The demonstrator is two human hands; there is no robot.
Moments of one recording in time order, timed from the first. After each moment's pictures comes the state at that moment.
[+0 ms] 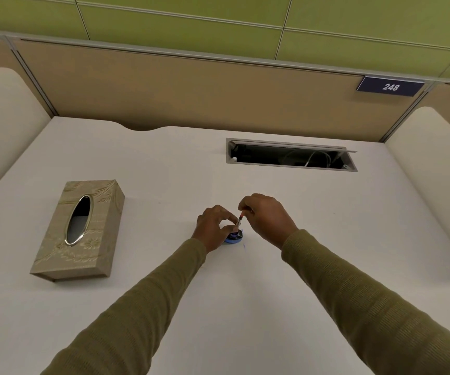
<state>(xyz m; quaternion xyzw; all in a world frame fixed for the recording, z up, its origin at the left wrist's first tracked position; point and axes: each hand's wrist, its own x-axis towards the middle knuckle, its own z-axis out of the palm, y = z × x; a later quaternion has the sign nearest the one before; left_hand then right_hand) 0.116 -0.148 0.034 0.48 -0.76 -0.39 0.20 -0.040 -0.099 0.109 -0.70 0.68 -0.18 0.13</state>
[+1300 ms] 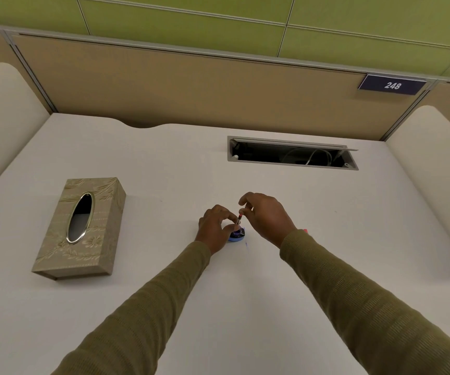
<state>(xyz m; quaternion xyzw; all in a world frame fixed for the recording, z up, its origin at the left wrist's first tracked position) 0.115 -0.142 0.024 0.49 -0.73 -0.40 0.25 -0.034 -0.103 0.098 -0.67 0.70 -0.18 0.15</state>
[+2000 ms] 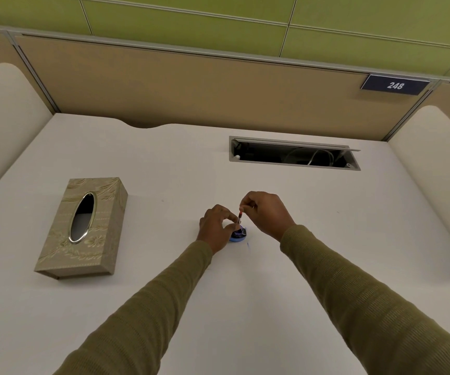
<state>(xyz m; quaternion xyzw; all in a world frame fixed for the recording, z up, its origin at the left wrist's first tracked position) 0.115 -0.145 0.020 0.51 -0.72 -0.41 0.25 -0.039 -0.116 0.091 -0.65 0.70 -0.22 0.20</state>
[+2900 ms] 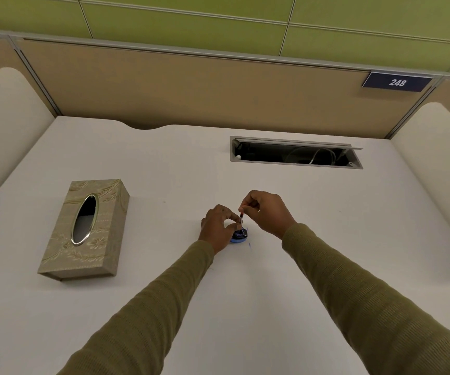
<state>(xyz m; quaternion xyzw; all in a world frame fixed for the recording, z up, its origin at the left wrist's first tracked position) 0.113 -0.148 0.019 0.51 -0.72 -0.42 0.24 -0.043 -0.118 0.088 -0.63 0.69 -0.25 0.24</state>
